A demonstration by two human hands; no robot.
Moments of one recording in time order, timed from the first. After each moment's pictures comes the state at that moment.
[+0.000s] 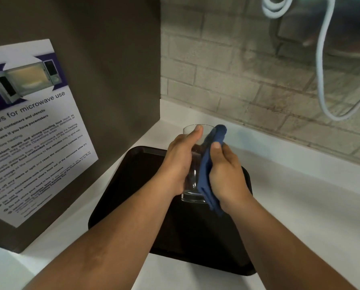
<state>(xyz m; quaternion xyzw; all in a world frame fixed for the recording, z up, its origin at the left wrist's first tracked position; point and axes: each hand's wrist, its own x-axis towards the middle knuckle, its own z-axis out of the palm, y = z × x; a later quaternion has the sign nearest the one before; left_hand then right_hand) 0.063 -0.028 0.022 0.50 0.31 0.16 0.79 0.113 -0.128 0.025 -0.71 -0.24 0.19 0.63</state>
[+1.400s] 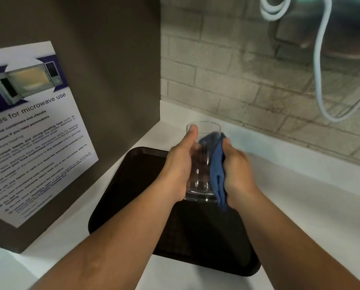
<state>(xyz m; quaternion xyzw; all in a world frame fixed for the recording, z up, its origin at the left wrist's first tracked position) 0.059 -0.036 0.019 0.49 0.31 0.16 0.80 0.129 -0.134 0.031 -0.68 -0.17 0.25 0.66</state>
